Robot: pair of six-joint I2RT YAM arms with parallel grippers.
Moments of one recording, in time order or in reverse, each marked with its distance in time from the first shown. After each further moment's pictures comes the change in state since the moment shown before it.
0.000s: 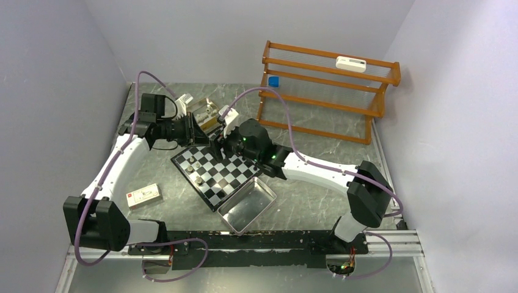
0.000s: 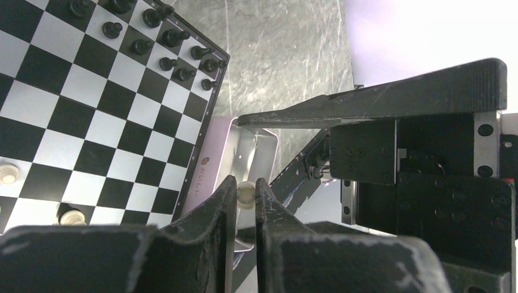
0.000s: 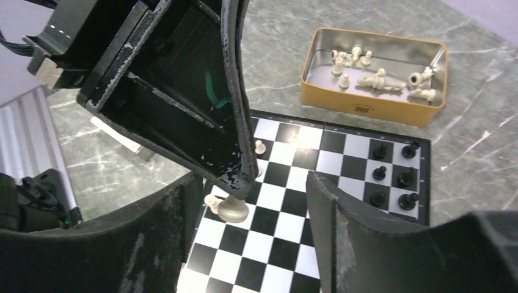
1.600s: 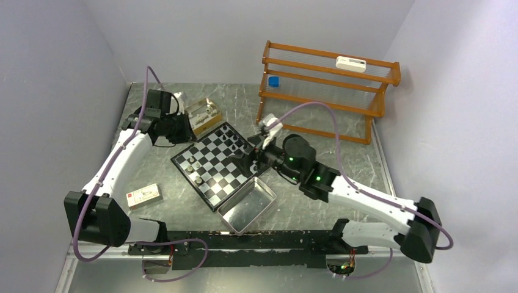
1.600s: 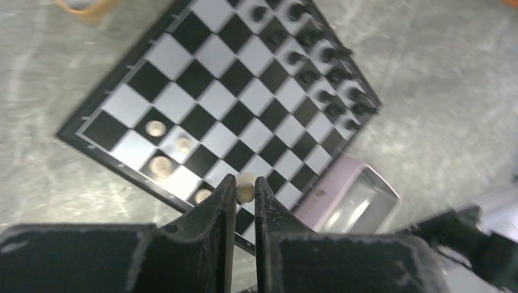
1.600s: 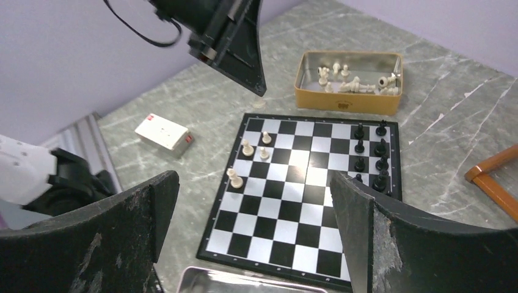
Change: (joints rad) left arm -0.053 0.043 0.093 -0.131 -0.526 0.046; right arm 0.004 -0.448 -0.295 -0.023 0.058 0.045
